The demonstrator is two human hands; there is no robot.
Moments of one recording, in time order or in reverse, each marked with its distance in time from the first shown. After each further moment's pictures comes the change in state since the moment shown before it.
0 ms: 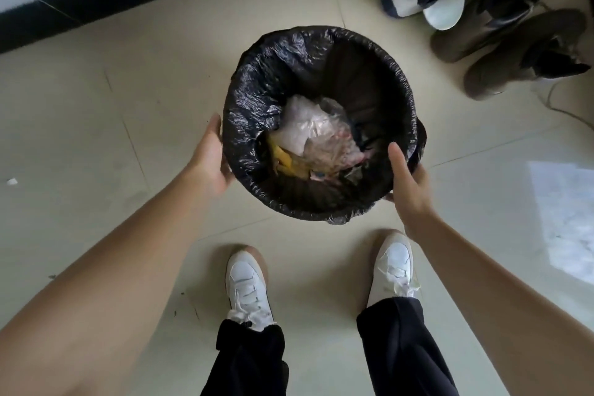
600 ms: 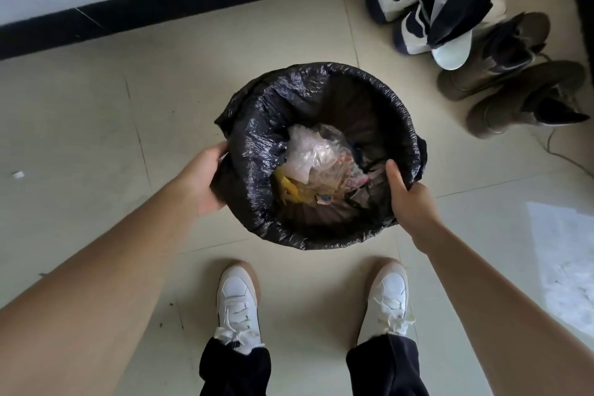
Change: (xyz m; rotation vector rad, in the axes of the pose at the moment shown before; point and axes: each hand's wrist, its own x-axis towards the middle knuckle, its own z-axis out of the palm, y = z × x) left_hand -0.033 0.004 -0.012 -0.008 -0.033 -0.054; right_hand 0.010 -0.027 -0.003 -0.430 0.028 0.115
